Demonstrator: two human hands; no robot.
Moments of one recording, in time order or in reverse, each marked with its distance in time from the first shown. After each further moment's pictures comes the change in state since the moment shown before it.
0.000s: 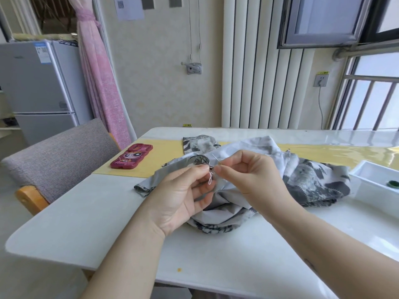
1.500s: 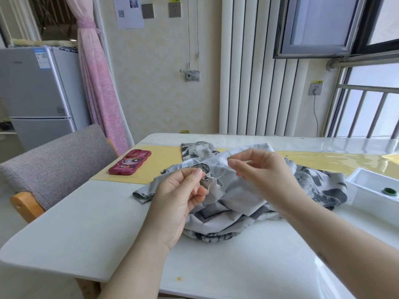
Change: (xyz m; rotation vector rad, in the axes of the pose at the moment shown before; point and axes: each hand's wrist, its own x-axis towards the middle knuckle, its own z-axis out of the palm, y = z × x) left_hand 0.000 -0.014 -0.002 0.073 0.115 0.385; right_hand 0.016 -0.002 -0.020 -0.161 0.042 -0.015
